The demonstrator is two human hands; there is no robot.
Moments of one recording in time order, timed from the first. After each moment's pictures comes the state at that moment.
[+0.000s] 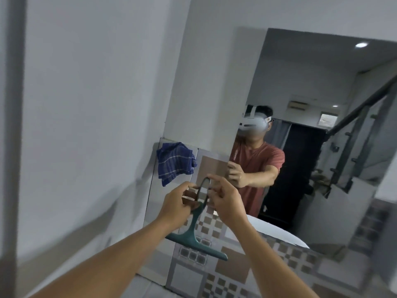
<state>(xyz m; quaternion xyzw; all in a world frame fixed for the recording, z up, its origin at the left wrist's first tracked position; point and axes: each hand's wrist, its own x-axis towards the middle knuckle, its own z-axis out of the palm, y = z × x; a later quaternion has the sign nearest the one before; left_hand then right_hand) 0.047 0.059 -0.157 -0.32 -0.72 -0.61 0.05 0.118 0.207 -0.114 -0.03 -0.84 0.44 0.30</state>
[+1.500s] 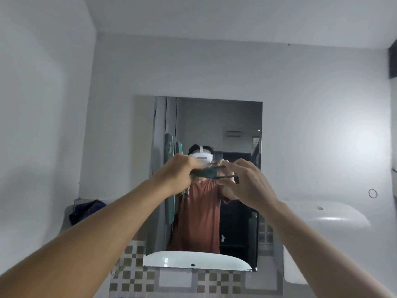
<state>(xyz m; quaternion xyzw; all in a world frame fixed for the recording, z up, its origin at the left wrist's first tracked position) 0.195 0.180 0.095 -0.63 -0.67 -0.28 0.28 0.334 0.360 0.066 -0.05 -0.86 -0.05 0.51</state>
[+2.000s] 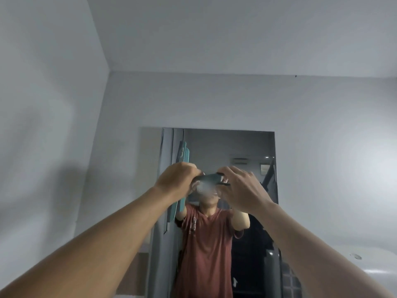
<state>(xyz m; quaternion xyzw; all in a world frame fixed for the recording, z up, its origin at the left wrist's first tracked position) 0.127 0.205 0.160 -0.55 -0.66 -0.21 0.47 0.263 0.374 0.140 -0.02 -0.85 -0.13 0.51</state>
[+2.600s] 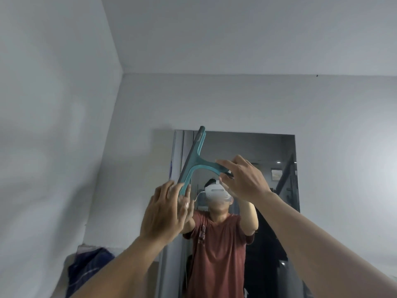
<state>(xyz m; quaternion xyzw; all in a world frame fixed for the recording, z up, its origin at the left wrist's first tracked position) 0.056 0.199 0.069 -0.38 -0.66 -0.33 0.56 0.209 0.381 0.180 -0.04 -0.85 -0.13 0.52</state>
